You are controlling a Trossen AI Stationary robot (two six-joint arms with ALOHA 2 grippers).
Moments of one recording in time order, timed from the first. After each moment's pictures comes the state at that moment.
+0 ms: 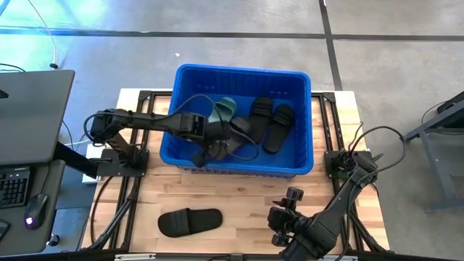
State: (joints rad) left arm 0.13 1.67 1.45 -0.95 -0.04 0.82; right arm 0.85 2.02 2.01 -1.57 0.69 1.07
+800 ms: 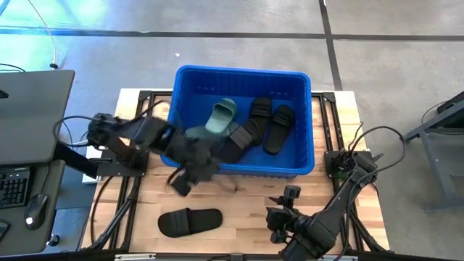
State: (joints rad) left arm -0.22 1.67 2.04 -1.27 -0.02 0.38; right arm 0.85 2.02 2.01 -1.57 0.81 0.96
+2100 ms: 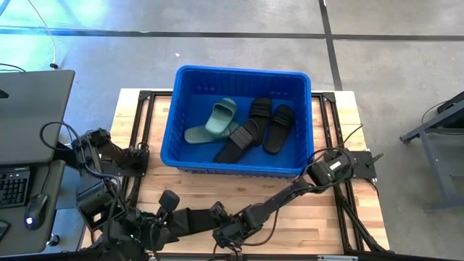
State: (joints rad) left arm -0.85 1.70 2.00 -1.20 -0.49 -0.25; right arm 0.54 2.45 2.01 -0.60 0.29 -0.35
